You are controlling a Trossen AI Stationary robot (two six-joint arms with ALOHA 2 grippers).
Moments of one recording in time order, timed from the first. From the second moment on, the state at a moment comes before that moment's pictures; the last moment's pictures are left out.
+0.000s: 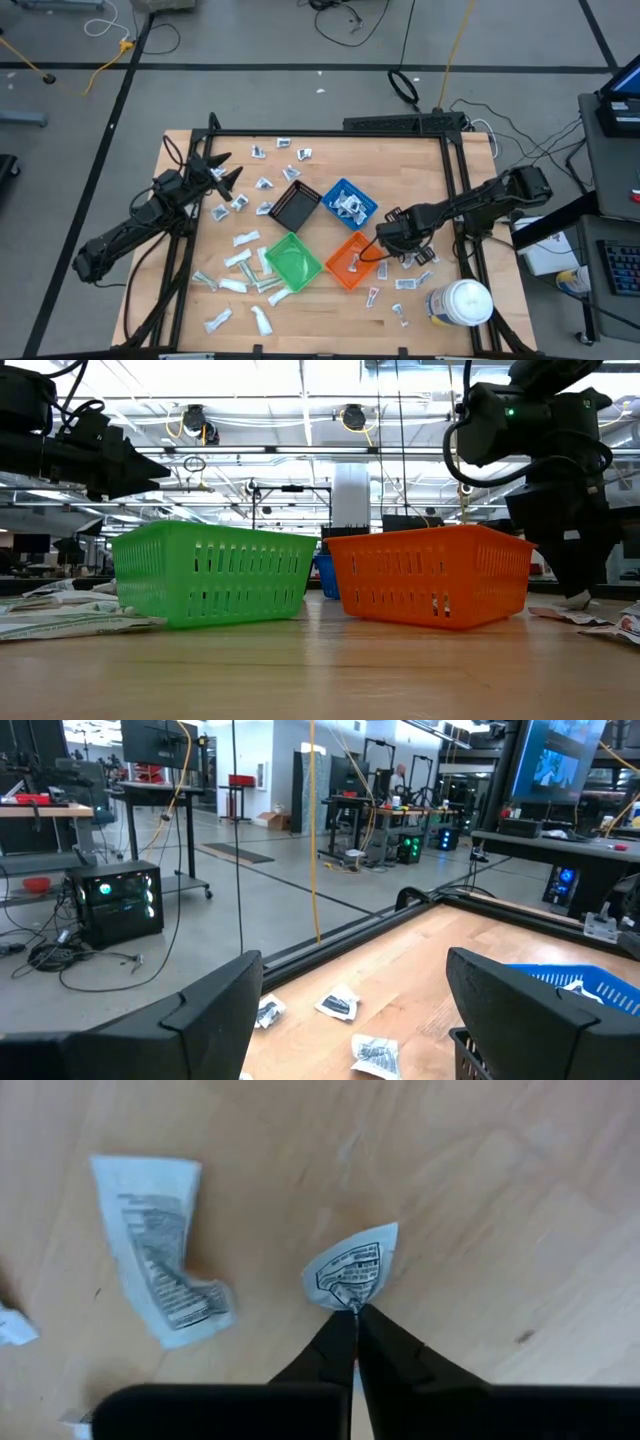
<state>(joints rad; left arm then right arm) 0.65 0.01 0.02 0.03 -0.03 -0.09 0.18 1.52 0.75 -0.85 0.03 -0.38</state>
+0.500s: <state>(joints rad) 0.65 0.01 0.02 0.03 -0.03 -0.09 0.15 1.48 1.05 -1.25 0.02 -0.38</state>
